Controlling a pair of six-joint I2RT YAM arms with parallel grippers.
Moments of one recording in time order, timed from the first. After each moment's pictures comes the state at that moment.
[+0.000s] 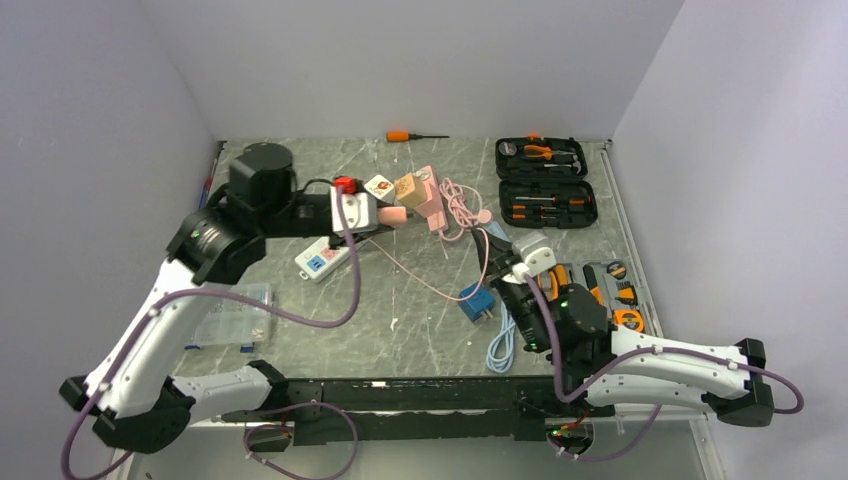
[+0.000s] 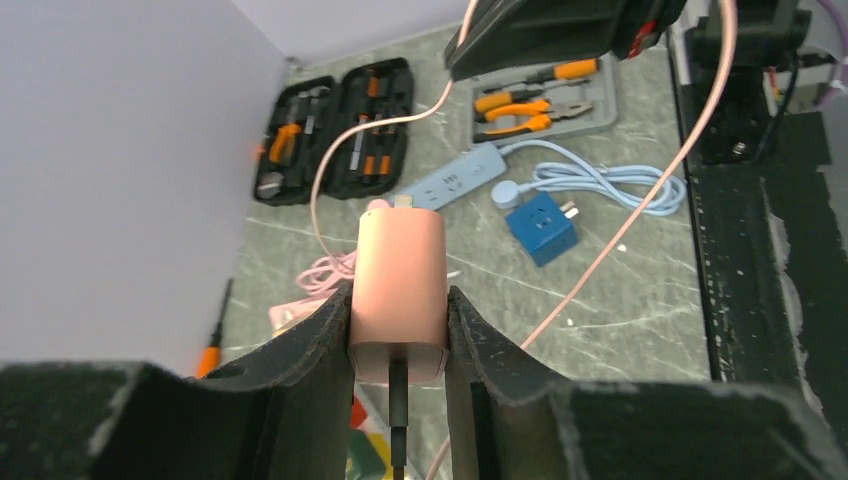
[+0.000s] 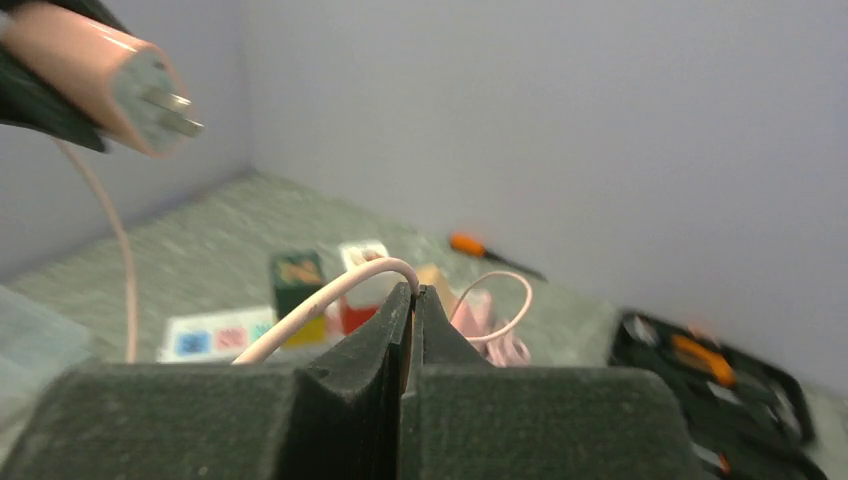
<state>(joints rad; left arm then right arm) -0.63 1.11 1.59 -0.77 0.67 0.66 1.33 0.73 0.66 0.53 0.71 -0.43</state>
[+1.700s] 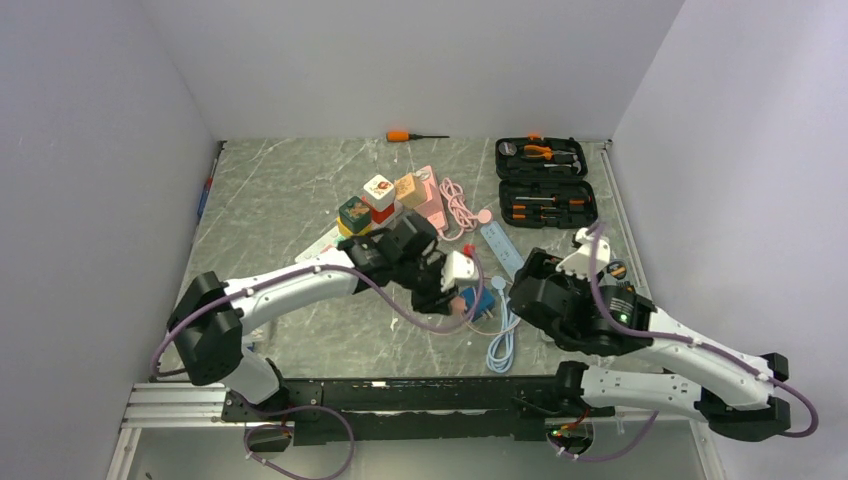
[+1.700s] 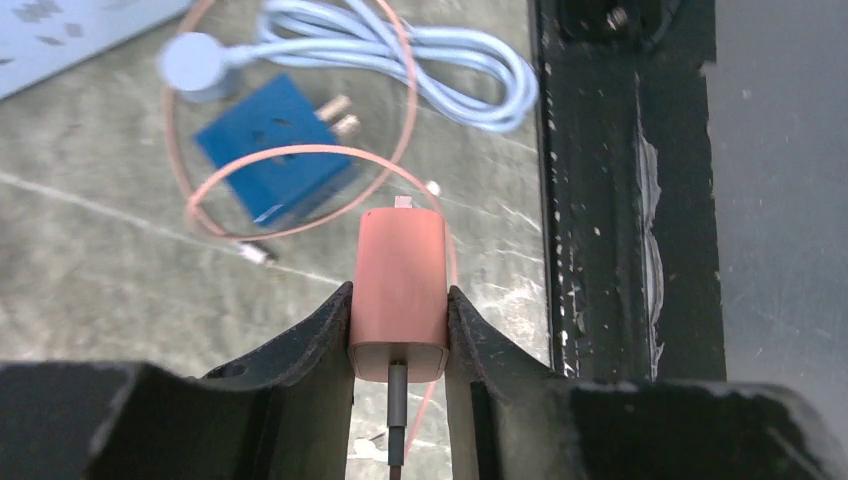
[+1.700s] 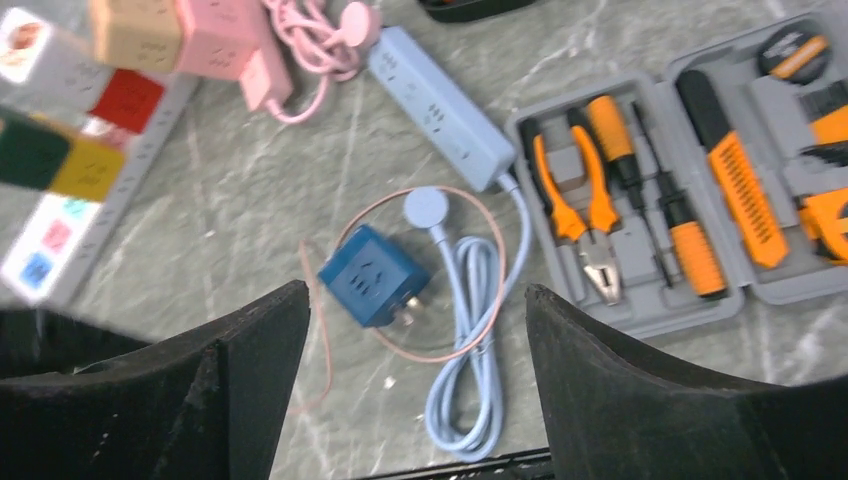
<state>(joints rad) -0.93 1.52 1.19 -0.45 0.56 0.38 1.20 0.79 1.04 -1.31 0.98 1.31</state>
